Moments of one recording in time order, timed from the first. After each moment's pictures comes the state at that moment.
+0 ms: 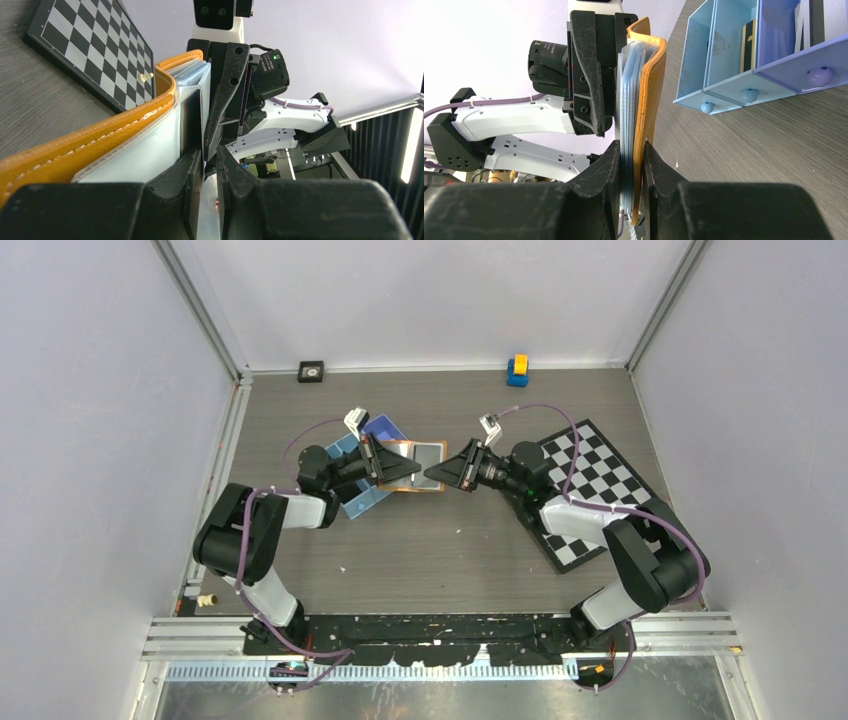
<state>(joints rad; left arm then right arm) -0.32 1.67 0.62 1.32 0.96 -1.45 0.53 1.51 0.65 0.86 -0.63 1.08</state>
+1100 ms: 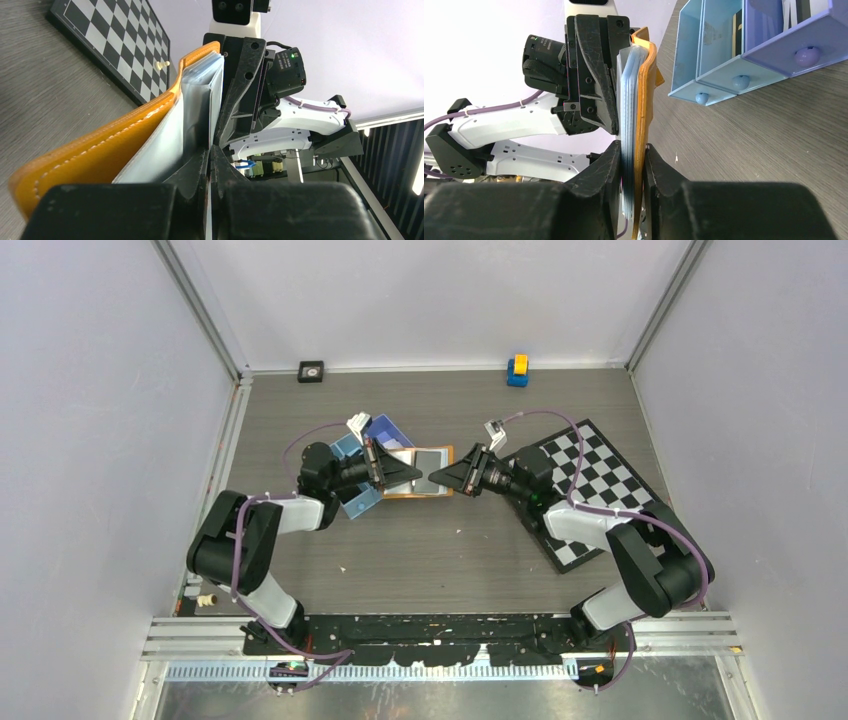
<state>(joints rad) -0.32 1.62 0.61 1.11 0.96 -1.33 0.51 1.49 0.60 0.85 -0.62 1.10</state>
